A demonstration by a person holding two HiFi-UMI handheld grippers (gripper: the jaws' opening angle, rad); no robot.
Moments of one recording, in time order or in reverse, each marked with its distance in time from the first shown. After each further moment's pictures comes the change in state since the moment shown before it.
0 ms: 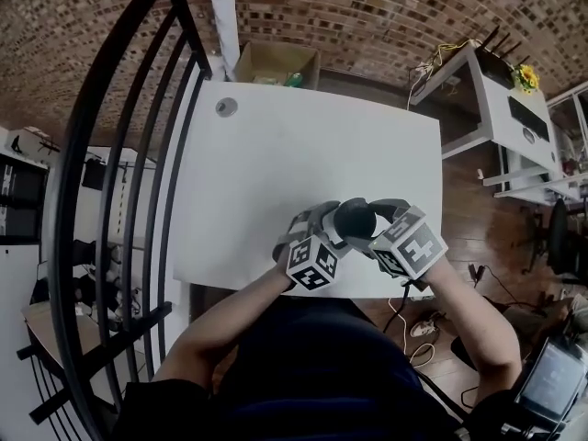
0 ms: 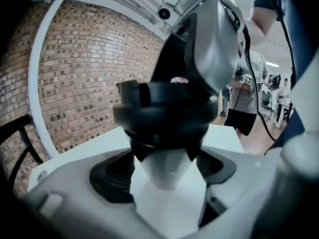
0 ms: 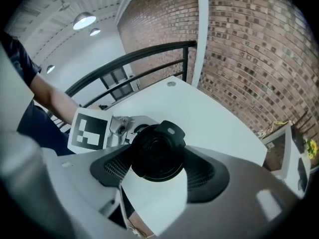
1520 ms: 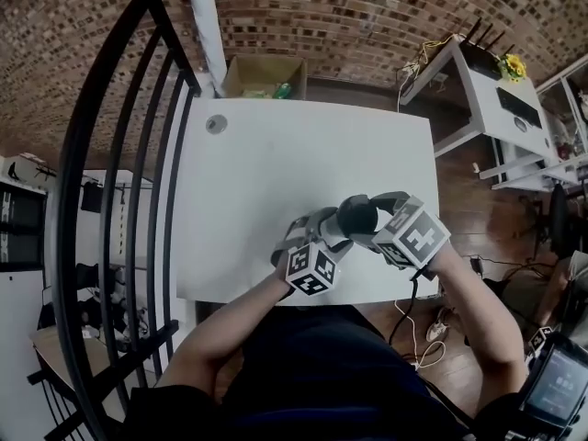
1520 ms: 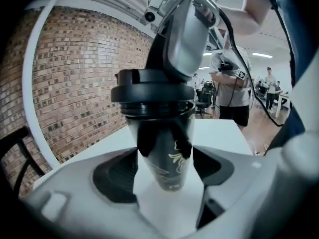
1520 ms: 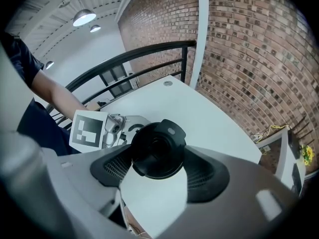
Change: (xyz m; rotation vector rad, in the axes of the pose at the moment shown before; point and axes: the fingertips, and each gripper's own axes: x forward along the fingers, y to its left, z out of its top) left arm 0.010 0.009 0.009 0.085 -0.004 -0.009; right arm -0.010 -0.034 -0.002 -0.011 0.026 0.003
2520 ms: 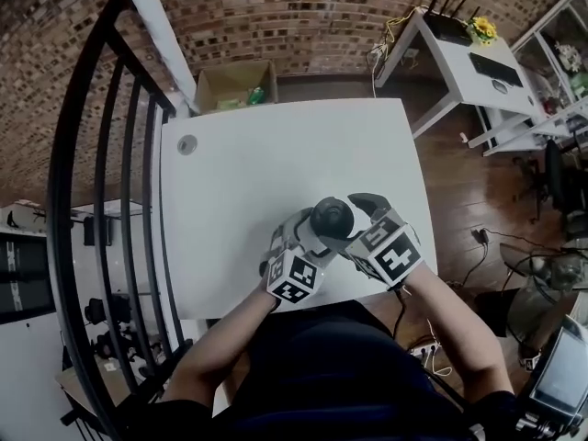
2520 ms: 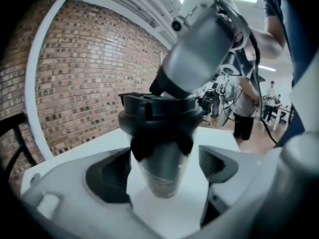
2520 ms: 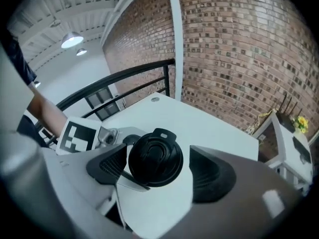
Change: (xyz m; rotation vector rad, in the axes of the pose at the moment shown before) left arm -0.007 -0.006 0.011 -0.088 -0.046 -0.034; right arm -0.010 0.004 0.013 0.179 -0.248 -0.135
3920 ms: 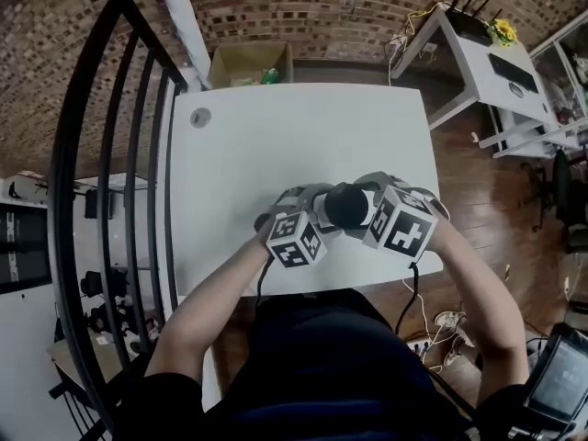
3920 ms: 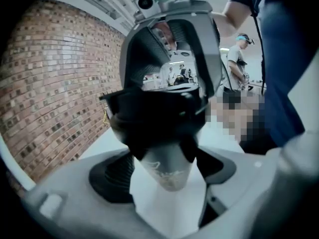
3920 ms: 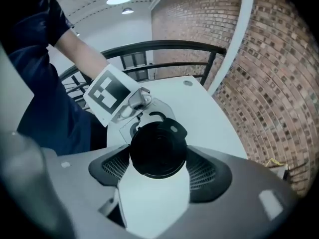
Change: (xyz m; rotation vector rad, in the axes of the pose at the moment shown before) left arm 0.004 -0.003 -0.007 0.303 0.117 -0.255; right arm 0.003 0.012 -0.018 -0.505 0.280 0.166
